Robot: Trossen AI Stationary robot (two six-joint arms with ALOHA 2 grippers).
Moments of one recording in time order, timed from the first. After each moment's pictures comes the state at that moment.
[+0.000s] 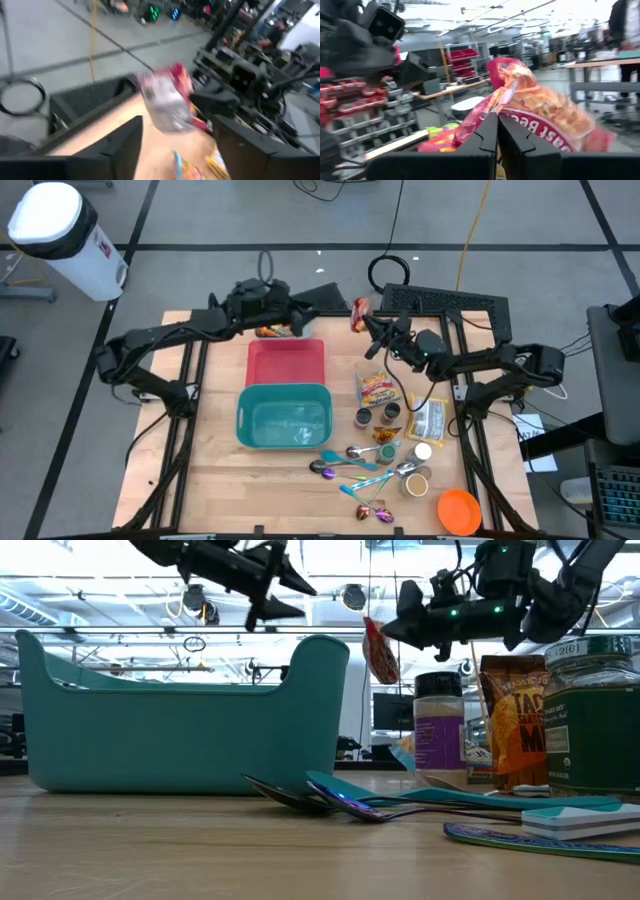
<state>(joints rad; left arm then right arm) 0.48 1.43 1.12 0.11 0.17 -0.43 -0.38 1.39 0.47 1.15 0.31 0.13</state>
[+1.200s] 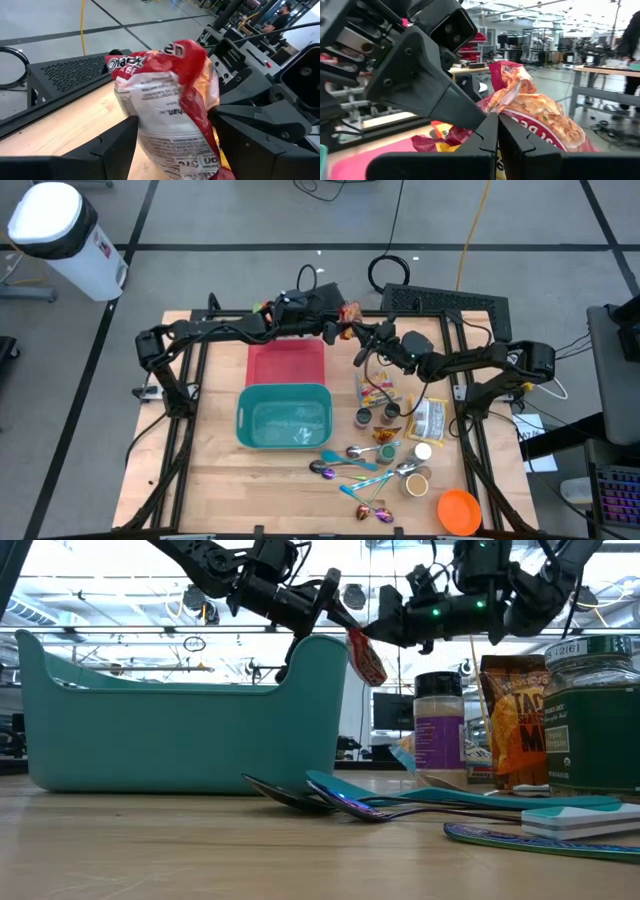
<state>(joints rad) 0.41 1.74 1.26 0.21 0.13 -0.51 -0.29 1.46 0.59 1.02 0.31 -0.02</state>
